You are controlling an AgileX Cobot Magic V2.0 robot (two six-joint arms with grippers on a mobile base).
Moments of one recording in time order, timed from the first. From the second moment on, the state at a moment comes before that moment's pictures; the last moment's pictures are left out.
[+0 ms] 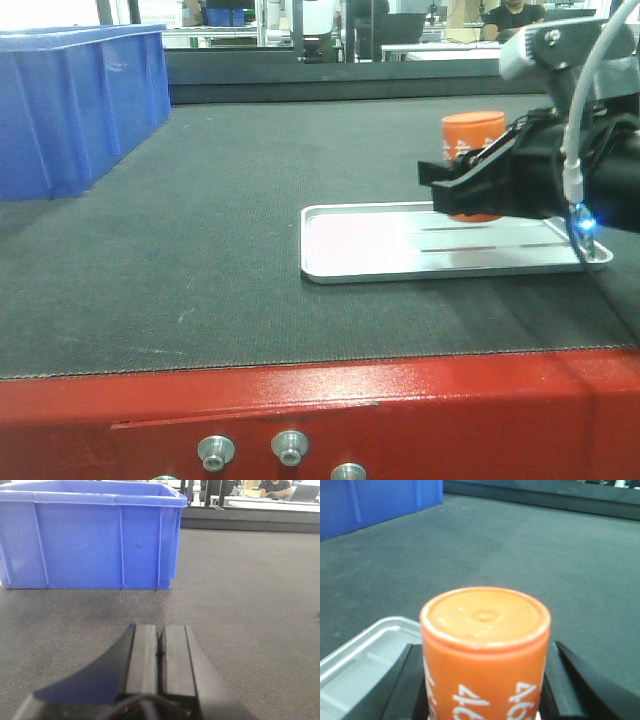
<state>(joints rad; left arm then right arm) -0.07 -0.01 0.03 -0.07 0.07 0.03 0.29 1.81 -0.53 -0.16 -1.12 0.03</state>
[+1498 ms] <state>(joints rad) -0.07 -0.01 0.03 -0.07 0.07 0.03 0.29 1.17 -0.52 -0.18 -0.46 0.25</state>
